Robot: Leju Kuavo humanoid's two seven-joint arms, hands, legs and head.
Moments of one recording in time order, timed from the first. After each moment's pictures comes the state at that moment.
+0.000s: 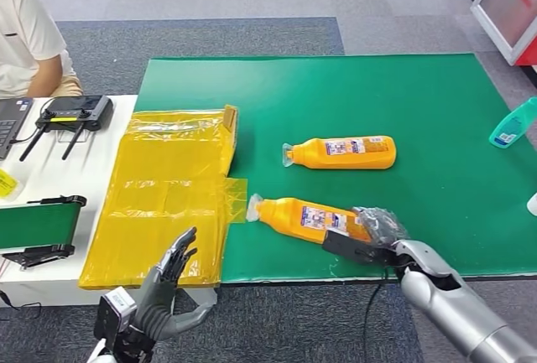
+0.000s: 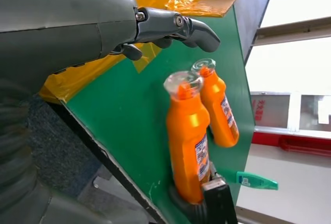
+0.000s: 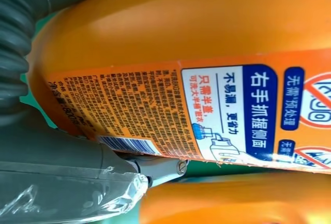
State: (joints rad) left arm 0.21 0.04 -0.28 -1.59 -0.11 -0.16 -0.50; right arm -0.33 -0.41 0.61 -1.24 0.64 -0.01 -0.15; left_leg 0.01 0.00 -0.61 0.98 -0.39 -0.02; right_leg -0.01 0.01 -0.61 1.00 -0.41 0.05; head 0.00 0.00
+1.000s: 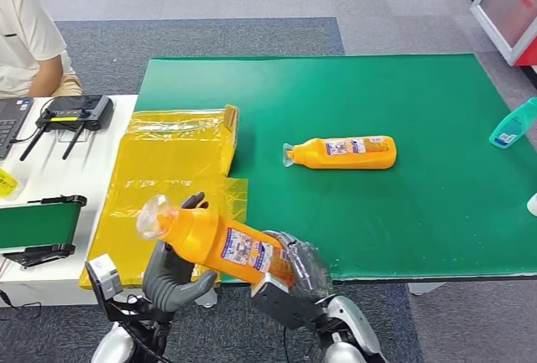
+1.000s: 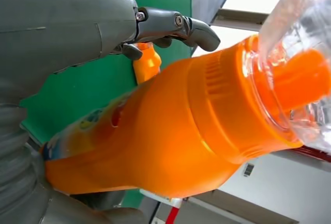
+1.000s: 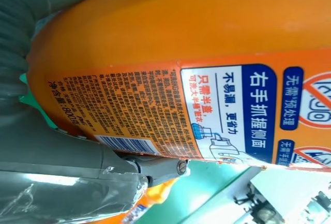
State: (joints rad) left arm 0.11 -0.08 -0.30 -1.61 0.12 -0.26 -0.46; right arm 0.01 -0.02 0.55 -1.54 0.75 -0.23 -0.30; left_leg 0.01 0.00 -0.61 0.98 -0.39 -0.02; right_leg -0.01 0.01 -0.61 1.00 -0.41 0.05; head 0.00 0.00
